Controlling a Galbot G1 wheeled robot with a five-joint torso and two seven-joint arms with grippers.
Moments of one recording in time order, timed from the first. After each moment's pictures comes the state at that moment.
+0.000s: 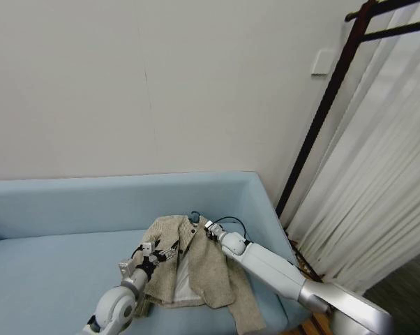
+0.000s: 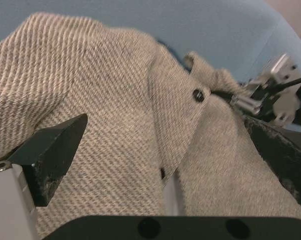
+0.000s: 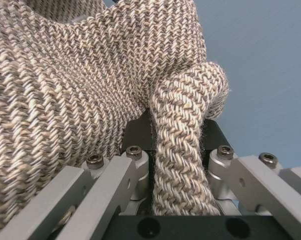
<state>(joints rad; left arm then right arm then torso) 1.30 -1.05 -0.34 -1.99 -0.77 0.24 -0.06 -0.38 1.09 -0.51 1.36 0.28 -0.43 0.19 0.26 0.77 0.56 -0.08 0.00</state>
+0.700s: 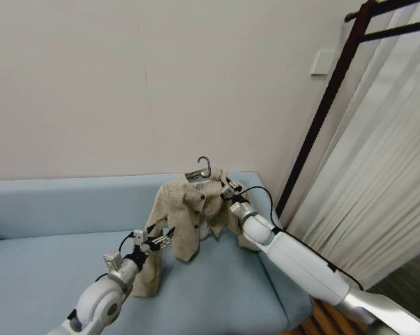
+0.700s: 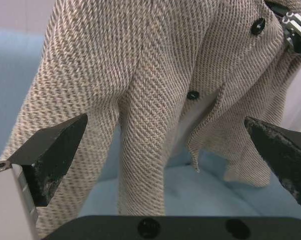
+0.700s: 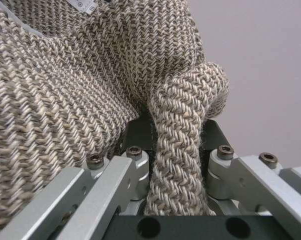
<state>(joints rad) 1.31 -0.88 -0.42 -2.20 -0.83 0.16 -0.06 -0.39 0.90 -0.27 1.70 -0.03 -0.18 0.39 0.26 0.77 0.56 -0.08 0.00</state>
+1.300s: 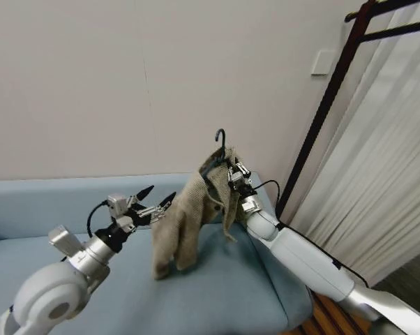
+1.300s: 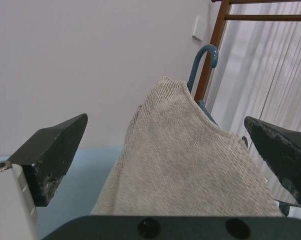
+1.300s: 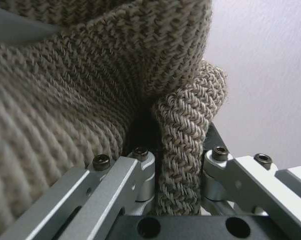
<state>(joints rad) 1.27 -0.60 -0.71 -2.45 -1.31 0.13 -0.03 -0.38 0.91 -0.27 1.61 -0.07 0.24 0.55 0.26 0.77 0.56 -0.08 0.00</state>
